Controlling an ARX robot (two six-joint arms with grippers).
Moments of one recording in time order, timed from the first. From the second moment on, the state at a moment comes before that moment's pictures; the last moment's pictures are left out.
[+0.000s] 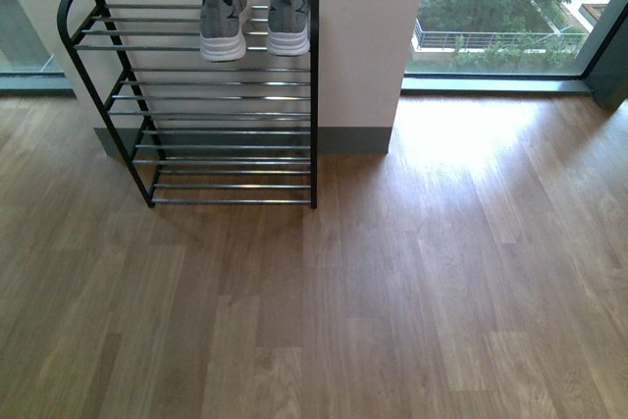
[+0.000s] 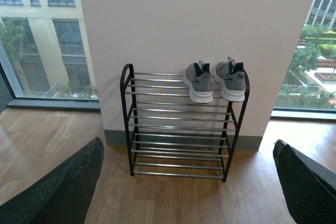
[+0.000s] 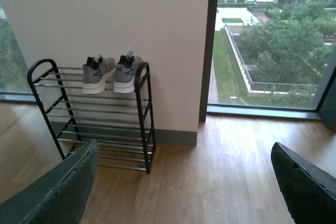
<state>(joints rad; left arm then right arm) 0.00 0.02 0.01 0.00 0.00 -0.01 0.00 0.00 0.02 0.00 0.00 0.00</state>
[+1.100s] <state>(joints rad) 0.00 0.02 0.01 0.00 0.00 0.00 0.00 0.00 0.02 0.00 0.00 0.00</state>
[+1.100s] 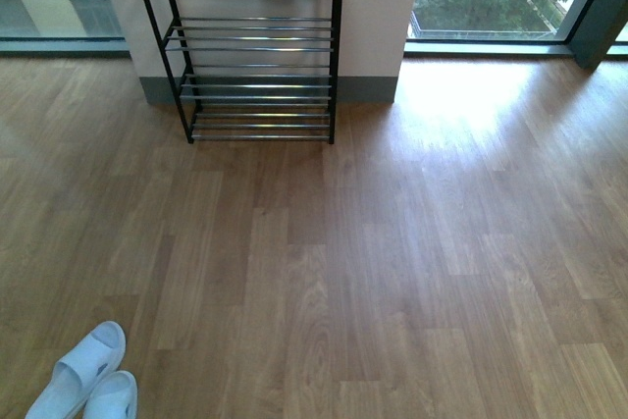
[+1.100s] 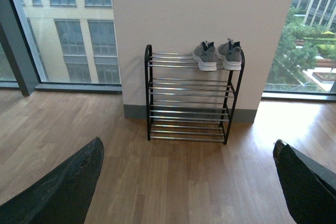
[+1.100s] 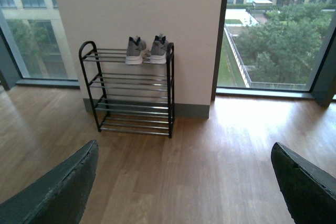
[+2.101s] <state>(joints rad) 0.00 0.02 0.01 0.00 0.00 0.00 0.00 0.00 0.02 0.00 -0.01 0.00</state>
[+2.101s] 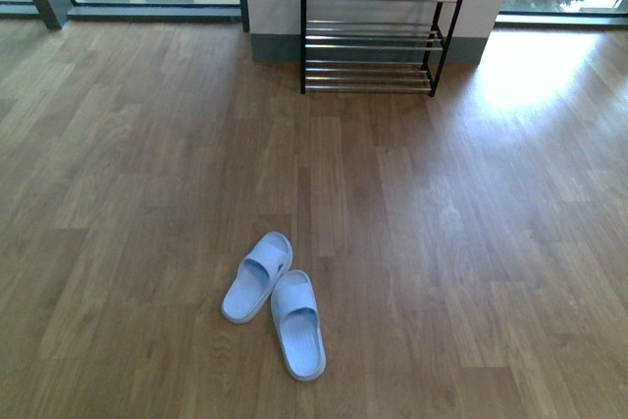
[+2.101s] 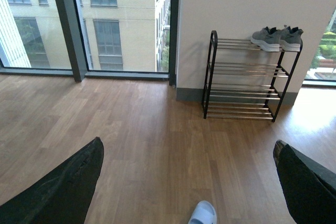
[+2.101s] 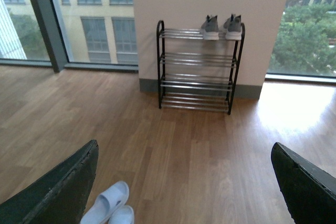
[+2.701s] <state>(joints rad) 0.00 0.02 0.01 0.00 0.00 0.00 0.00 0.00 0.02 0.00 0.00 0.00</state>
